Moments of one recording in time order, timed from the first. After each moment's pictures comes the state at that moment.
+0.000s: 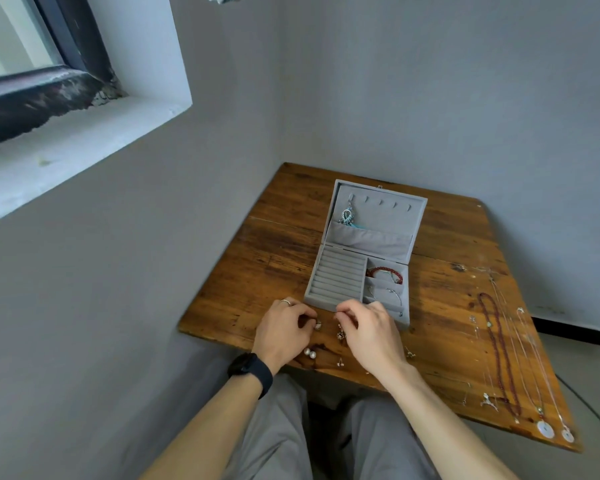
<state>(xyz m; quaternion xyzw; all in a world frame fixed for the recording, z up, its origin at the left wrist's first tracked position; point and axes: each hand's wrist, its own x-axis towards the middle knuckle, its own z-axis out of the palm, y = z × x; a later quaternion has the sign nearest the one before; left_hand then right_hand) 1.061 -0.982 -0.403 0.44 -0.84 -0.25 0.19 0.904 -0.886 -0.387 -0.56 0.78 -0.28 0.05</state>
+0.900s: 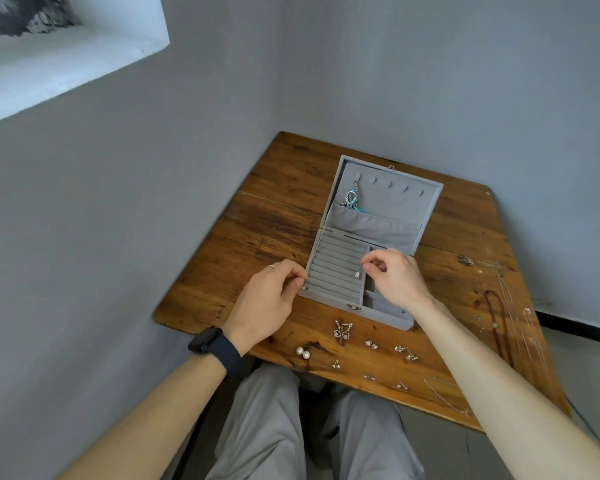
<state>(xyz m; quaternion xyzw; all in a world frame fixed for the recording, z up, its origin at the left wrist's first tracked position) 1.066 -1.020 -0.381 0.37 -0.83 -0.33 0.26 0.810 -0.956 -0.370 -0.56 0.79 -0.23 0.11</state>
